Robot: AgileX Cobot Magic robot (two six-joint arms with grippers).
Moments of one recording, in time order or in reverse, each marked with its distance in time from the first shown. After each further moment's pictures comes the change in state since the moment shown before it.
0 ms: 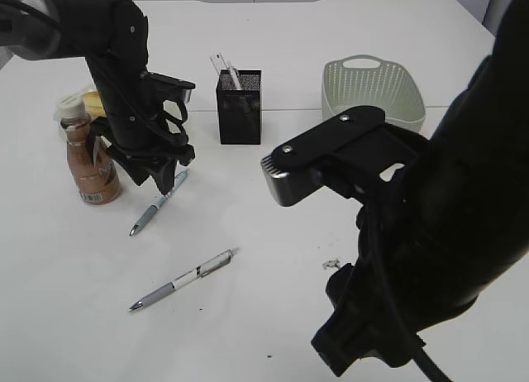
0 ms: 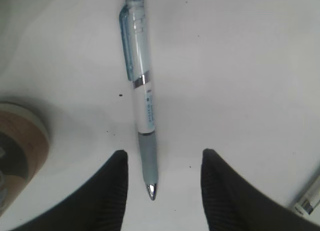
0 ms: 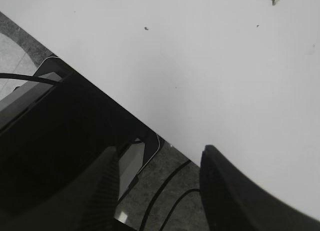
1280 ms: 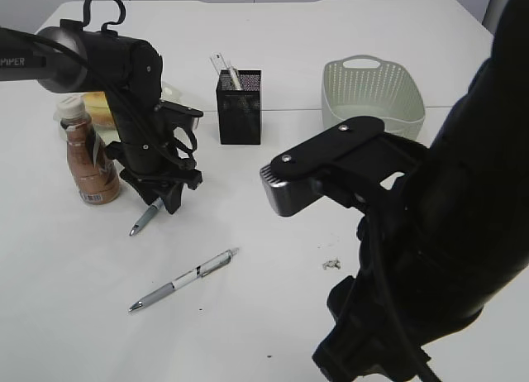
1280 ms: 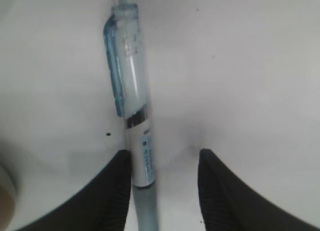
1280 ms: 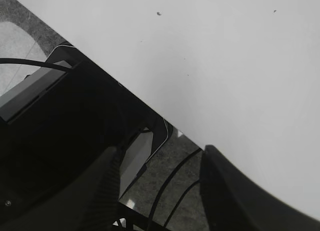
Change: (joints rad) left arm 0.000 0.102 0.000 0.000 -0.087 0.005; right arm 0.000 0.000 -0.002 0.049 0.030 -0.020
